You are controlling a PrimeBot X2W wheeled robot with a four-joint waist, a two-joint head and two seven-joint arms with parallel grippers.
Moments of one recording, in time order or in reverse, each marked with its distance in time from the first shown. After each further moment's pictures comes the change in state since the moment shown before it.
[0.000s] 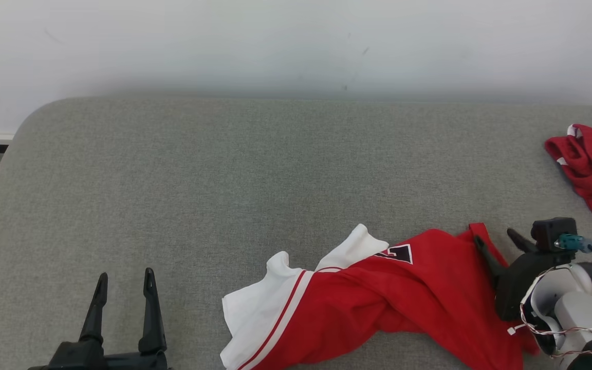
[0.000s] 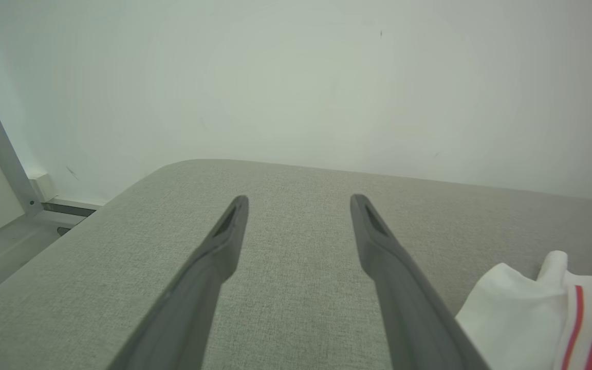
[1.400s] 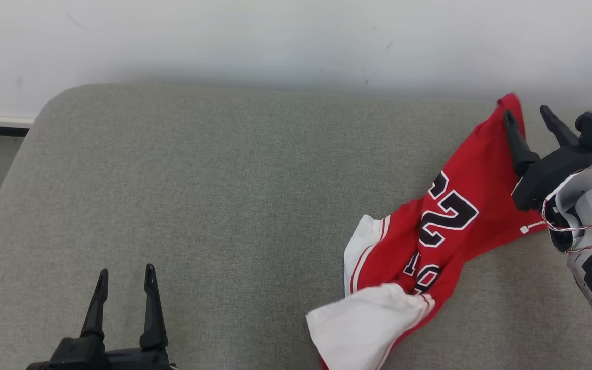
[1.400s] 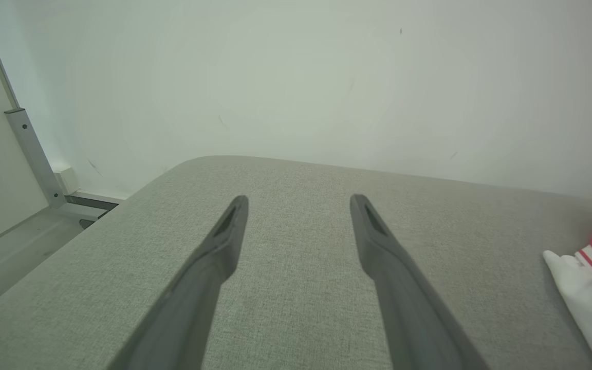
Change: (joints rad) left arm -0.016 0.000 -0.006 0.005 -0.002 0.007 0.000; right arm -0.430 -0.040 0.212 0.255 0.191 0.000 -0.221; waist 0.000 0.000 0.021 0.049
